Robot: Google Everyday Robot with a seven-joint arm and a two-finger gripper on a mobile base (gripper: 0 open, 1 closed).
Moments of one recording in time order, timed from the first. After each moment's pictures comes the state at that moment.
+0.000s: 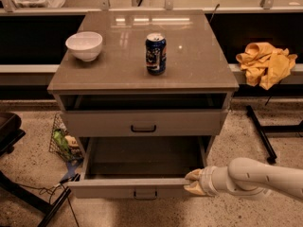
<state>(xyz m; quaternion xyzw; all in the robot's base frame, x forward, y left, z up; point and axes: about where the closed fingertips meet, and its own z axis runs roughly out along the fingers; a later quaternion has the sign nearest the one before) 0.476 -0.160 0.441 -0.56 0.76 0.12 0.30</state>
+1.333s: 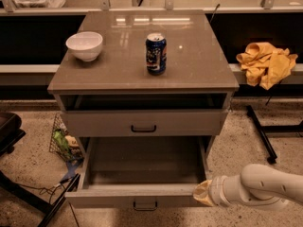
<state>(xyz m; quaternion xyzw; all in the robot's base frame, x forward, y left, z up) 0.418 -0.178 0.456 -0.57 0.77 0.15 0.26</state>
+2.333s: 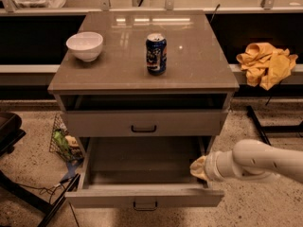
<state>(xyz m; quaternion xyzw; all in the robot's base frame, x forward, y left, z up) 0.484 -0.172 0.513 -0.60 0.75 0.09 0.28</state>
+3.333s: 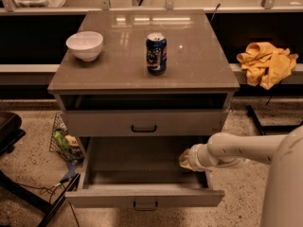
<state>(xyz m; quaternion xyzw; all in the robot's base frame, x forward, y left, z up) 0.552 -0.147 0.460 -0.65 0.71 0.04 0.27</state>
